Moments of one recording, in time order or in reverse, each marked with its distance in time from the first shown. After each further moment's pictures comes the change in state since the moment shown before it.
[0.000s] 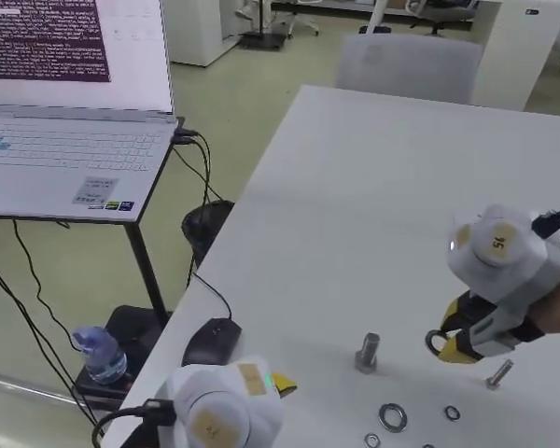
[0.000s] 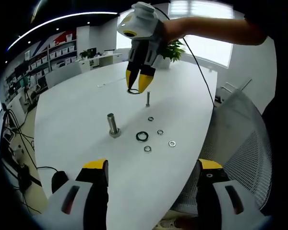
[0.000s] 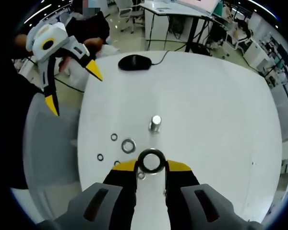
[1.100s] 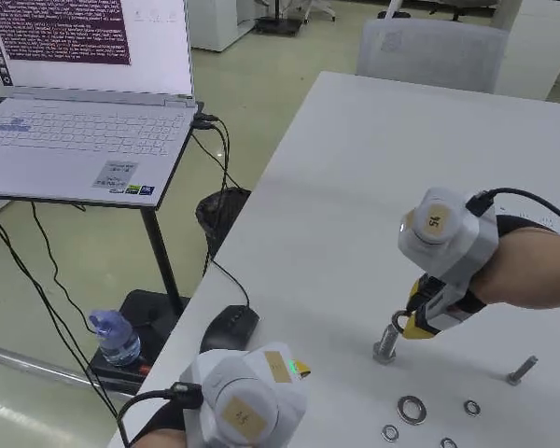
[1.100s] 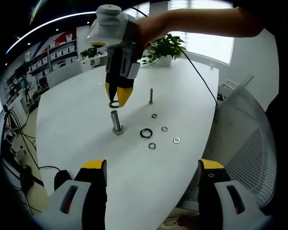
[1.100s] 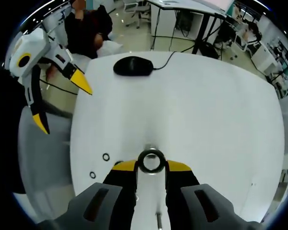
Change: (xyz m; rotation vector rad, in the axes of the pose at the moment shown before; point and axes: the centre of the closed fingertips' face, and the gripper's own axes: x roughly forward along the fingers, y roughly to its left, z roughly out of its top) left arm 0.001 0.009 -0.007 0.012 0.017 0.018; right arm 0.046 -0.012 0.046 -0.060 0.049 0.038
